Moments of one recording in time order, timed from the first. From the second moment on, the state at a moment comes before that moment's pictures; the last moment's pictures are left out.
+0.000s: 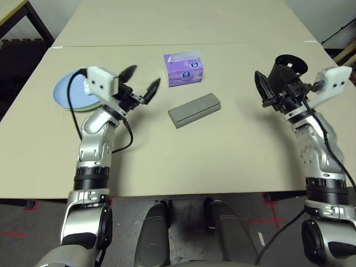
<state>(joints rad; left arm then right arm) -0.49 0.32 0.24 0.15 -0.21 -0.07 -0.40 -0.37 -0.27 -0.25 0.03 0.32 0.03 0.32</state>
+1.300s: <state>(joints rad) -0.28 0.37 0.38 0.13 -0.27 -0.08 -0.24 -0.36 -0.35 -0.32 0.19 0.33 -0.06 0.30</state>
